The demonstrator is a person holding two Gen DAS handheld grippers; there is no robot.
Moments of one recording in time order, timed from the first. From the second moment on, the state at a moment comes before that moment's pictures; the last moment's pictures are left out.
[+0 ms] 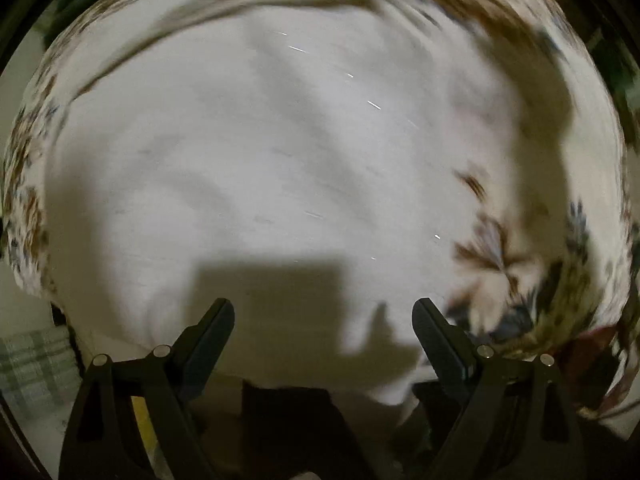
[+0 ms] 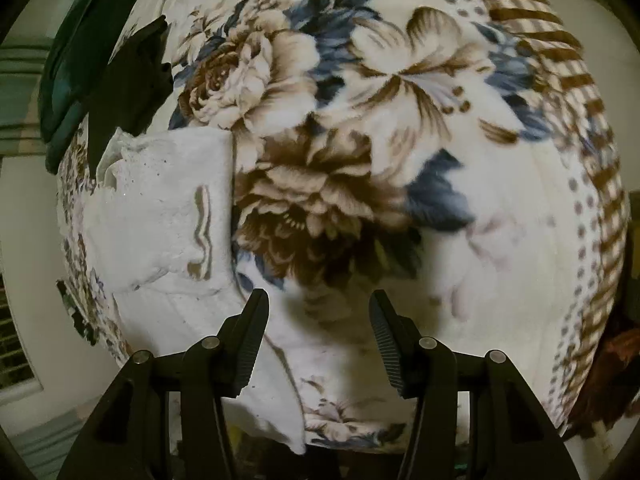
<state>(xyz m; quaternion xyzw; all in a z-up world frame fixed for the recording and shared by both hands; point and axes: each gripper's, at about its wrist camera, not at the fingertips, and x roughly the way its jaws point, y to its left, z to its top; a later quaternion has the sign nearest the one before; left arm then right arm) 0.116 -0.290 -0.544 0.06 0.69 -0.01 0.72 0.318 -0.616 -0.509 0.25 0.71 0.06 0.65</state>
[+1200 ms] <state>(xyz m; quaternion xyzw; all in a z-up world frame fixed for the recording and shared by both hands) 0.121 -0.183 -0.446 -0.07 0.57 0.10 0.81 0.466 -0.438 -0.467 0.27 0.68 0.19 0.66</state>
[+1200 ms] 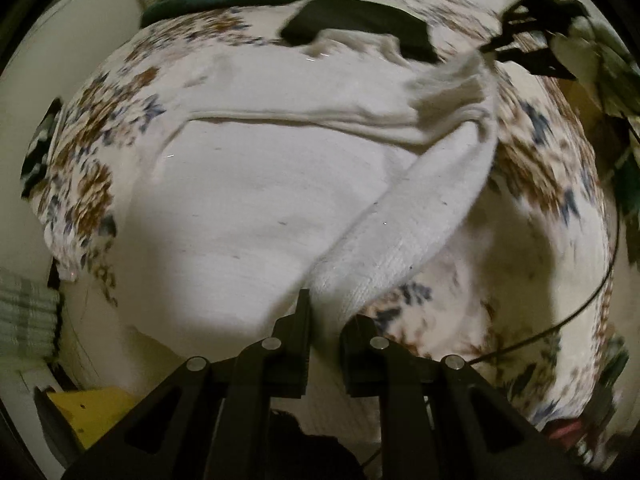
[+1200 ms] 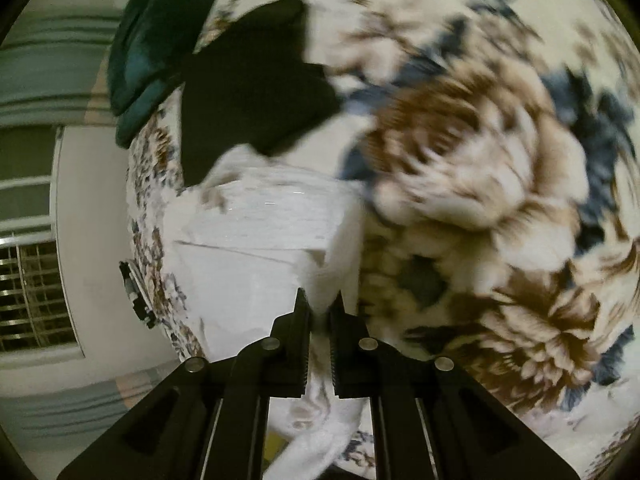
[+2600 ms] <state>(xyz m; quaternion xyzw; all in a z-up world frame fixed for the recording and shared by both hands) 0.050 0.193 -0.560 -0.41 0.57 0.12 0.70 0.457 -0.003 -0.494 0.05 0.74 0.20 0.64</state>
